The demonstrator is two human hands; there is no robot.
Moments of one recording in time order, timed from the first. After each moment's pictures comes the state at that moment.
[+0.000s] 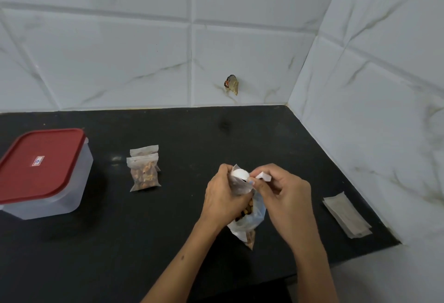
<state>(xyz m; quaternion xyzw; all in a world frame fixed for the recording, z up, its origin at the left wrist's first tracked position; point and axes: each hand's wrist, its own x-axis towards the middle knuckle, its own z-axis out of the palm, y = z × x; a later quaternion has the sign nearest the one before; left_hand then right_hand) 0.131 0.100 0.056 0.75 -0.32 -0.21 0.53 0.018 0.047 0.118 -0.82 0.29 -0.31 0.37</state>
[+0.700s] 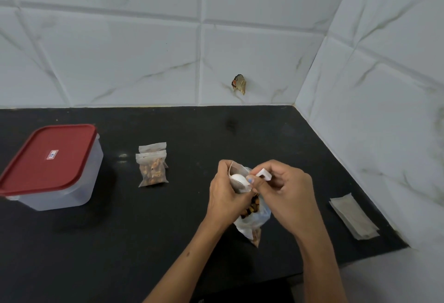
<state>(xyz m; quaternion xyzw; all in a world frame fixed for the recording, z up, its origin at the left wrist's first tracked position) 0.128 0.112 0.057 0.68 -0.32 -0.18 0.63 0.025 0.053 0.134 -0.81 0.27 -0.29 0.43</state>
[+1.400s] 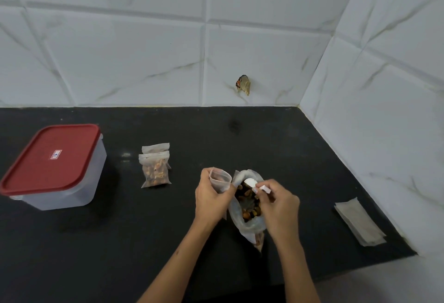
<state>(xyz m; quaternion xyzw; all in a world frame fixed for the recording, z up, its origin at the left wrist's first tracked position) 0.155 0.120 0.032 0.72 -0.21 -0.19 0.63 0.040 0.031 0.045 -0.81 0.37 -0.31 0.33</state>
